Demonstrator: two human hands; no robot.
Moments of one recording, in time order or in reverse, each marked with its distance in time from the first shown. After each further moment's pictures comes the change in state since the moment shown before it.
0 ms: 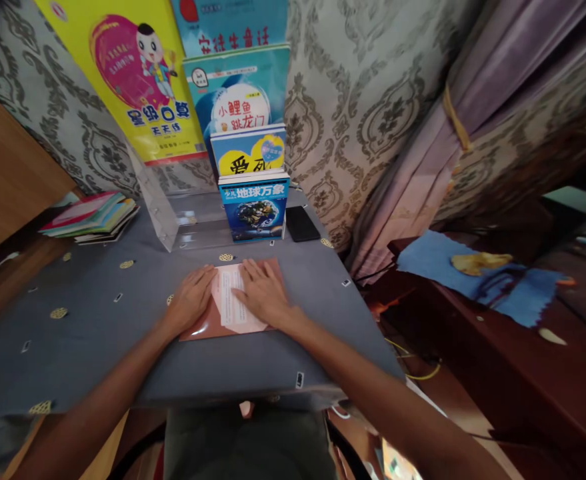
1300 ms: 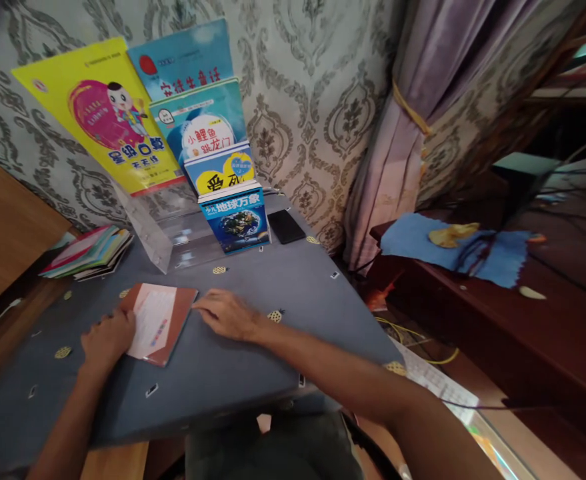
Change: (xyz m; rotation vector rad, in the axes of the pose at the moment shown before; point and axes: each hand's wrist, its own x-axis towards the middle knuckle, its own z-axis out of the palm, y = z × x) left_hand -0.052 -0.074 -0.079 0.604 -0.158 -0.835; right_hand 0.019 -0.050 0.009 0.571 0.386 -0.406
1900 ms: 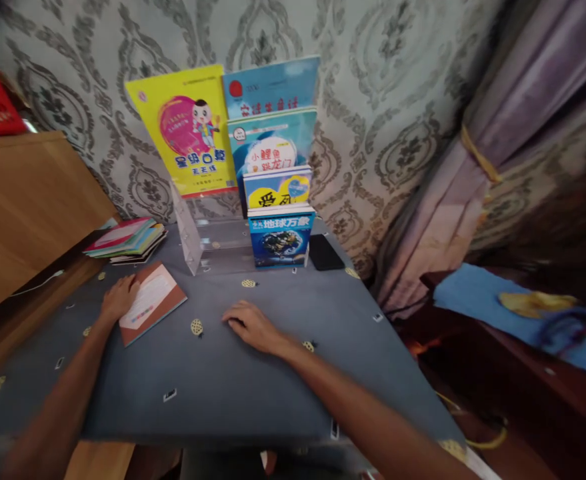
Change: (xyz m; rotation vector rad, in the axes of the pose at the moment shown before) left_hand 0.118 -0.087 0.074 -0.272 -0.016 0.013; right_hand 0.012 0.019 0.007 0.119 -0.263 0.171
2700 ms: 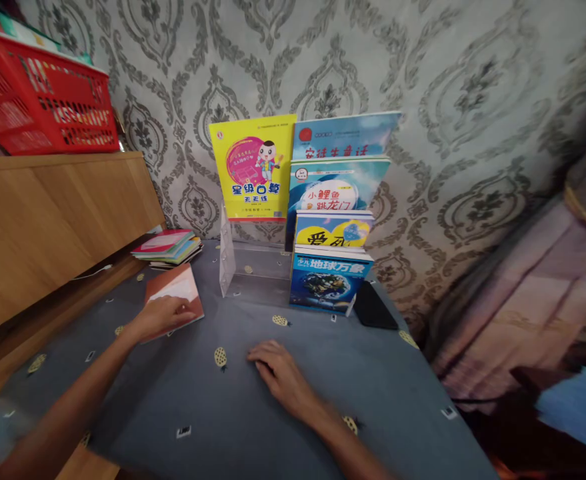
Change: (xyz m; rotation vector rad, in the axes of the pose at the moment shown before) left_hand -0.042 0.058 -0.056 0.075 -0.185 0.374; right_hand -0.004 0.006 -0.001 0.034 -0.017 -0.042
